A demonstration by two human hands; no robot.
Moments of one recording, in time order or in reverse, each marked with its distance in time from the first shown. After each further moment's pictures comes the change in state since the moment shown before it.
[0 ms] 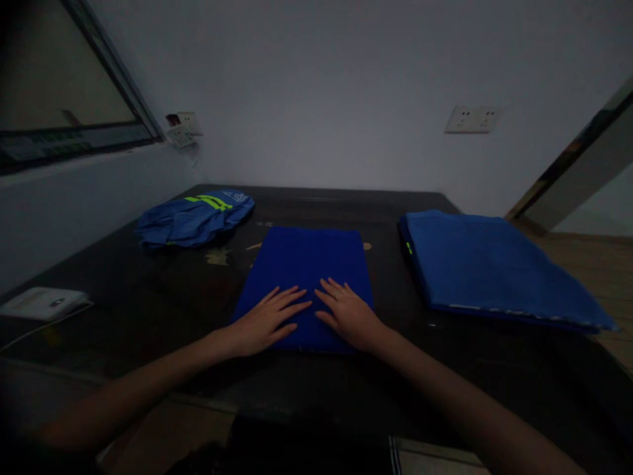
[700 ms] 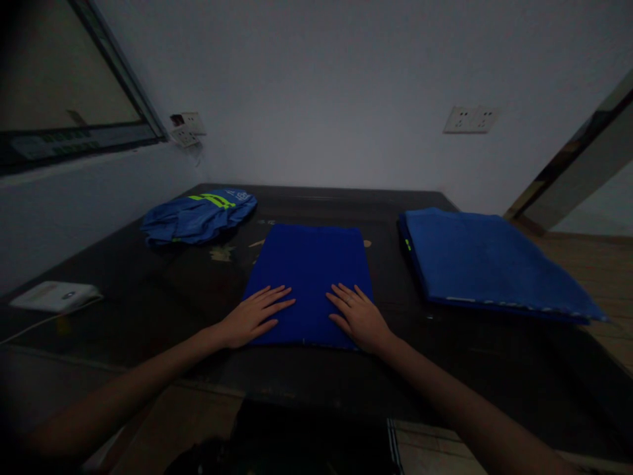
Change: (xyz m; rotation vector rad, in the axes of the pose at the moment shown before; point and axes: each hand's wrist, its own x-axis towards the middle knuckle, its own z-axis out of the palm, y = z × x) left_hand -0.038 -0.029 0.009 0.002 0.031 0.060; right_hand -0.032 -0.001 0.013 0.015 0.065 0.019
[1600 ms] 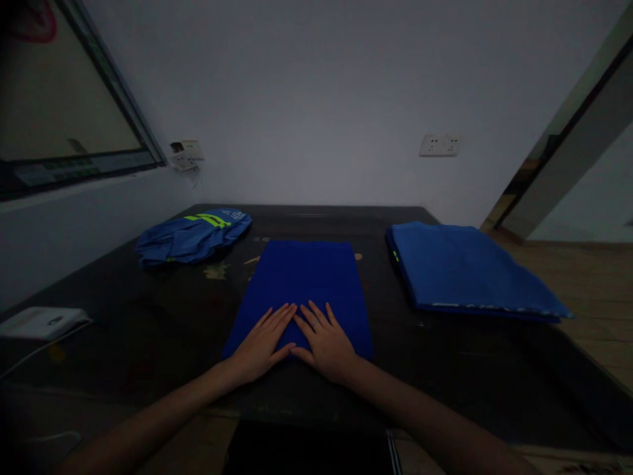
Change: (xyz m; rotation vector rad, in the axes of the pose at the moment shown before) left_hand 0.016 0.043 0.027 -0.009 0.124 -0.151; right_hand 0.015 -0.068 0.011 0.031 -0.001 -0.042
